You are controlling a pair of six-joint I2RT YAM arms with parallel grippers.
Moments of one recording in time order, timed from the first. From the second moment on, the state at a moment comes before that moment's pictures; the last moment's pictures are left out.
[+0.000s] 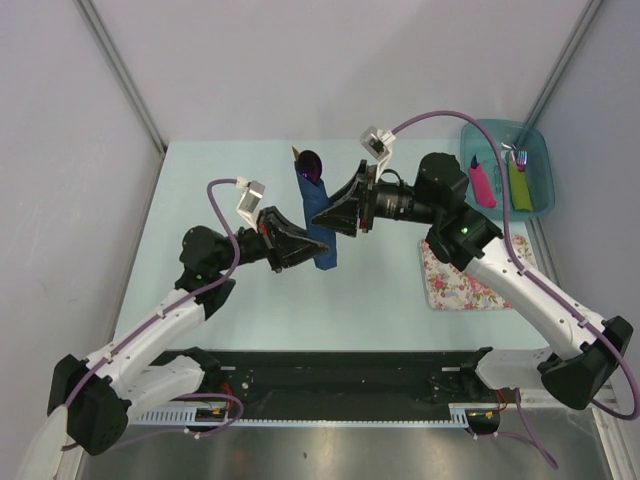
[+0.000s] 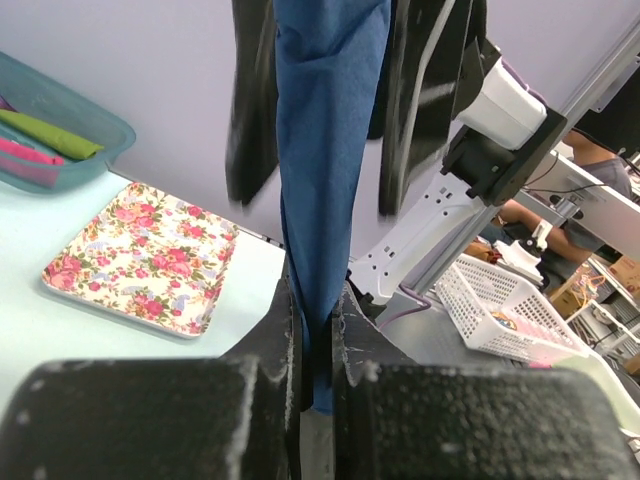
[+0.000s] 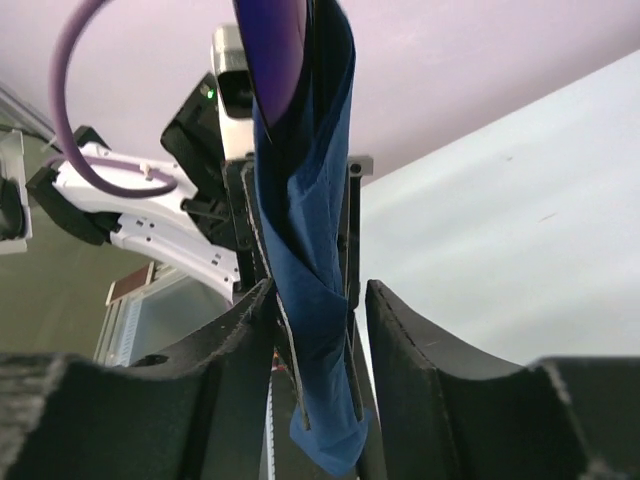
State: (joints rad) left arm -0.56 0.97 0.67 0.70 0.82 -0.81; right arm 0.73 1.27 1.33 -0.04 -0.69 0.47
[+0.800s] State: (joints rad) left arm -0.55 1.03 0.68 0.74 0.79 -0.83; right arm 0.72 1.24 1.26 0.05 -0.68 0.58
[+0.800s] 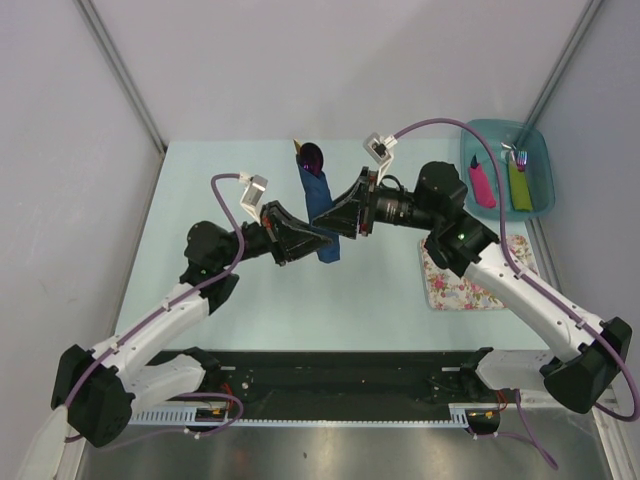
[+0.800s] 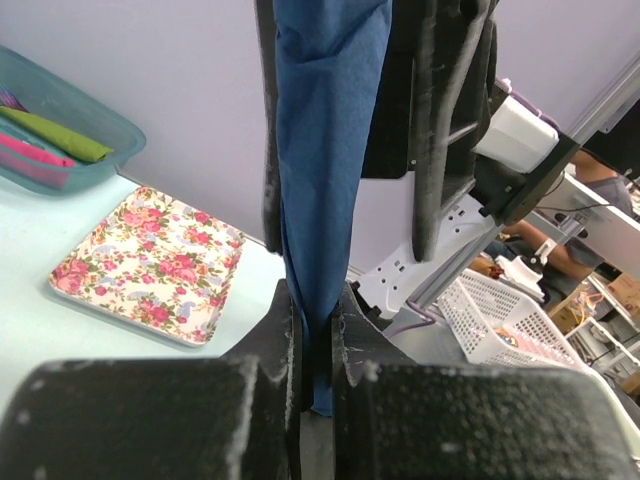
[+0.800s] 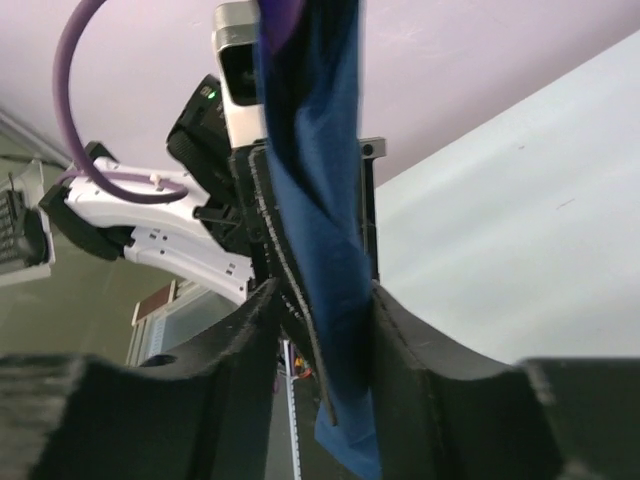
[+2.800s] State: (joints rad) left arm -0.49 1.03 0.85 0.19 0.80 -0.51; right arm -0.08 1.45 1.46 -0.31 -0.97 0.29
